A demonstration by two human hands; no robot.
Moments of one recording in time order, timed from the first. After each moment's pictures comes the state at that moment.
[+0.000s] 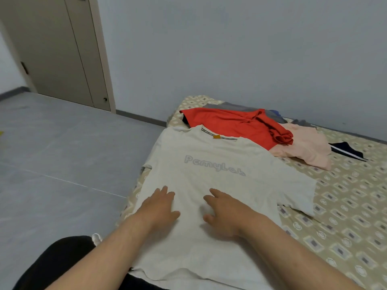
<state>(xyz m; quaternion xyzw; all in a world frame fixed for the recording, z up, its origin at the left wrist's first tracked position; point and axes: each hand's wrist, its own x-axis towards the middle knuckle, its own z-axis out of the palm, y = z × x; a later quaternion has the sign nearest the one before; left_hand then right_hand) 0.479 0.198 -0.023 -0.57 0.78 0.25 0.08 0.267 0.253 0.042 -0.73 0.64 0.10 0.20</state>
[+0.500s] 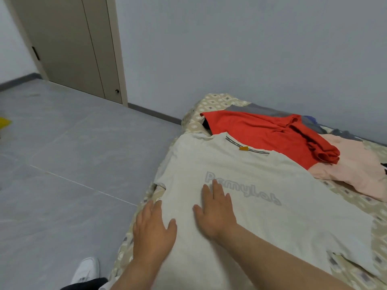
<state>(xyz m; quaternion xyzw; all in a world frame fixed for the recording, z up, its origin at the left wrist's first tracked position) 0.498 0.141 -0.096 -0.74 0.60 0.25 -0.20 0.319 0.102 -0.075 -0.69 0.71 0.00 0.15</state>
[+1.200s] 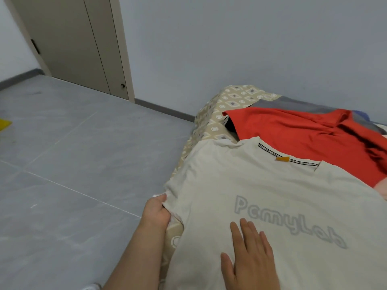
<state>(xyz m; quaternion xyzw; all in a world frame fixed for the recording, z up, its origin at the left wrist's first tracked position) 0.521 -0.052 -0.145 -0.47 -0.07 0.72 -0.50 0.321 0.095 -0.134 -0.69 0.72 -0.07 0.01</state>
